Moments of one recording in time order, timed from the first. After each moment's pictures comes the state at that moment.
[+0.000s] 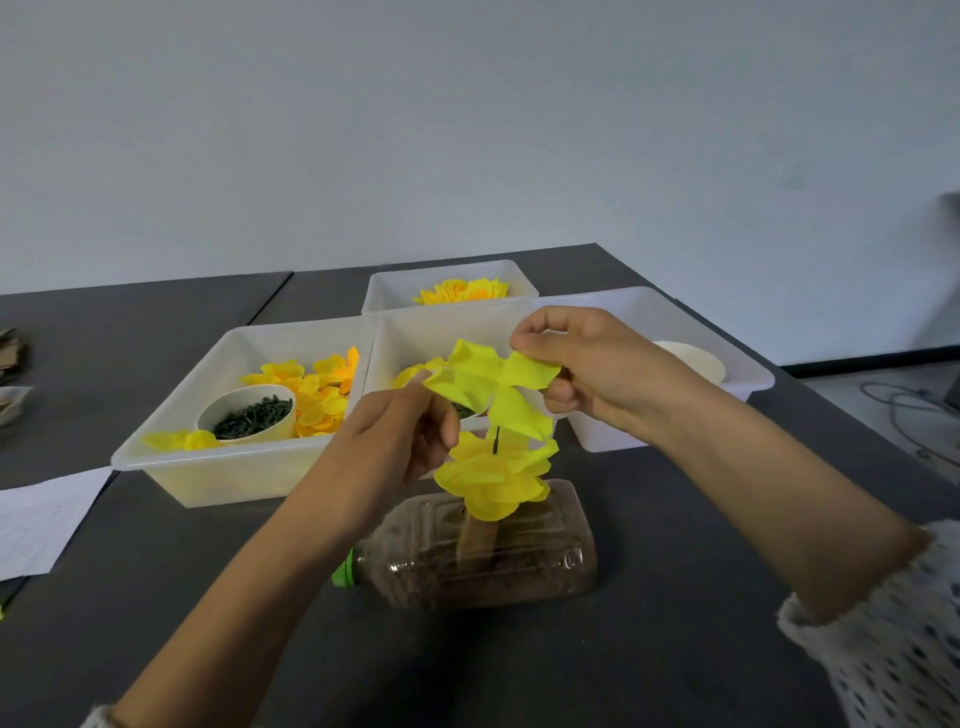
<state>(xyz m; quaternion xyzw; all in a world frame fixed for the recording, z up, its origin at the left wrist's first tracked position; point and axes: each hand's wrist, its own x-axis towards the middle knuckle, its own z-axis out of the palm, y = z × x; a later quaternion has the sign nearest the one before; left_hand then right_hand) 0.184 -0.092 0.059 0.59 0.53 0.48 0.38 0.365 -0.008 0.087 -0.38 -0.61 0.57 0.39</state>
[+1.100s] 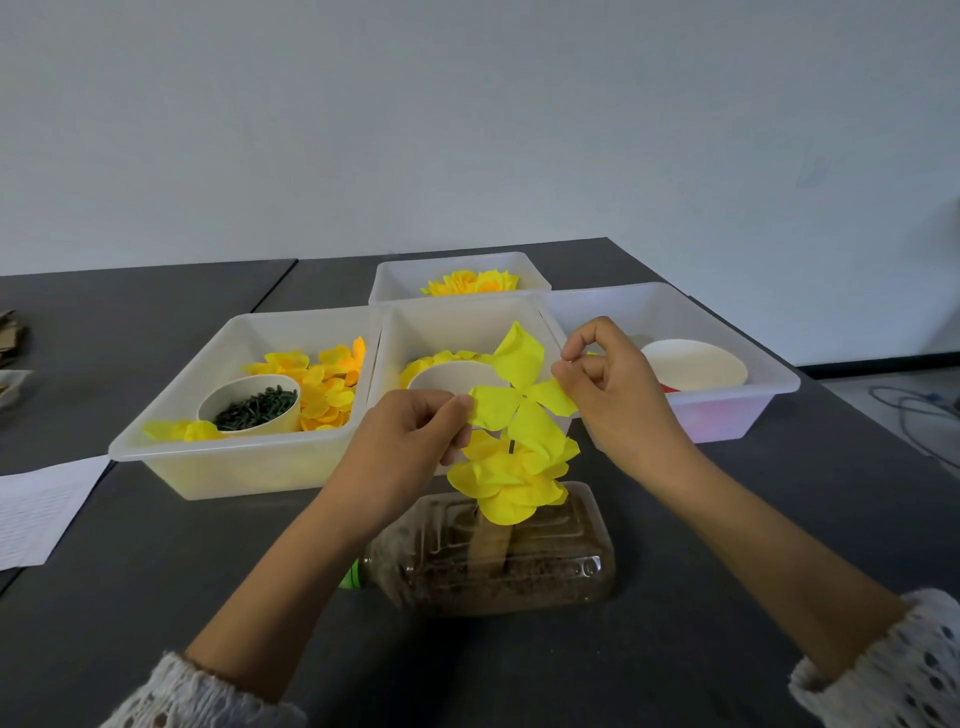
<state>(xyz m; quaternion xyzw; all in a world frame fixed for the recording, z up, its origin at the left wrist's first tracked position) 0.169 -0.049 0.021 0.65 0.53 0.46 0.29 0.368 0.018 0.017 -0.39 -0.70 0.31 0.51</state>
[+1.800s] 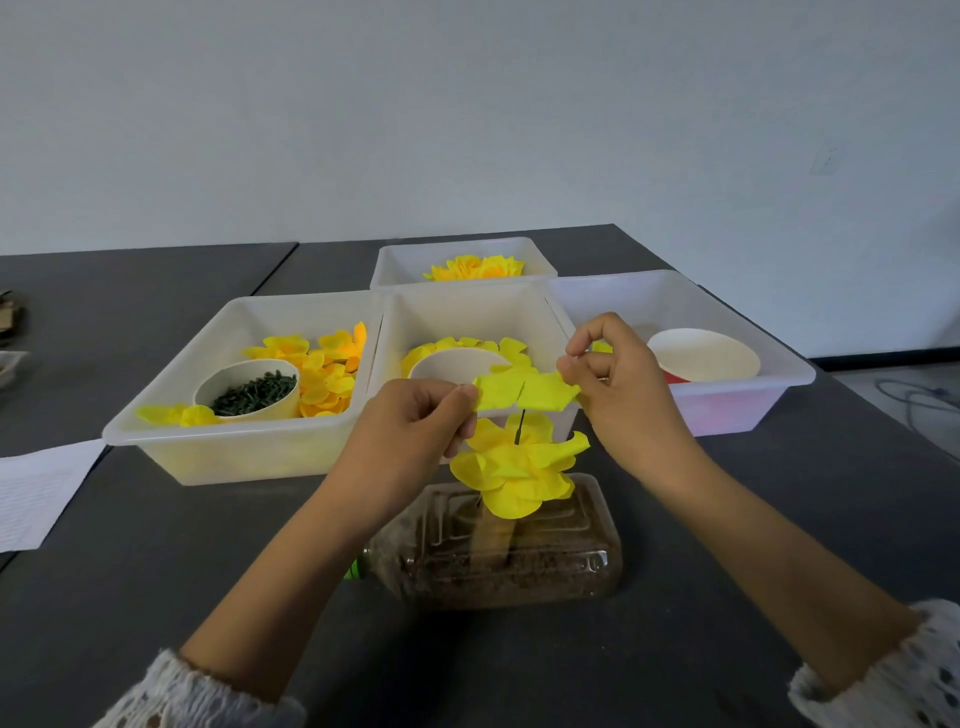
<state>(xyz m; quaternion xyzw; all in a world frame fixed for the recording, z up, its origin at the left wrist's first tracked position) 0.171 -0.048 0.017 0.64 0.52 0.48 0.30 0.364 0.016 0.012 -0.42 -0.69 0.31 0.50</state>
